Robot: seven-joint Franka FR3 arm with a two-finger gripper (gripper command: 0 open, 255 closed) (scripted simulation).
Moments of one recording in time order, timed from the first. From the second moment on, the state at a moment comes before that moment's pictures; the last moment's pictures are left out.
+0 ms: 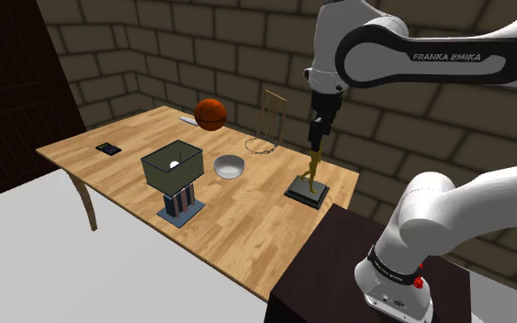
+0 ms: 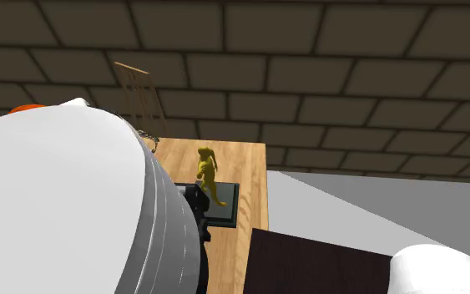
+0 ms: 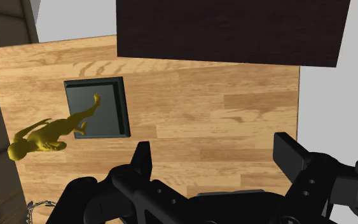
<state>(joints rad) 0.02 -0.77 0.06 -2.45 -0.11 1.61 -0.04</state>
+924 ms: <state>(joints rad) -0.10 -0.52 -0.19 -2.41 -0.20 1.85 -0.23</state>
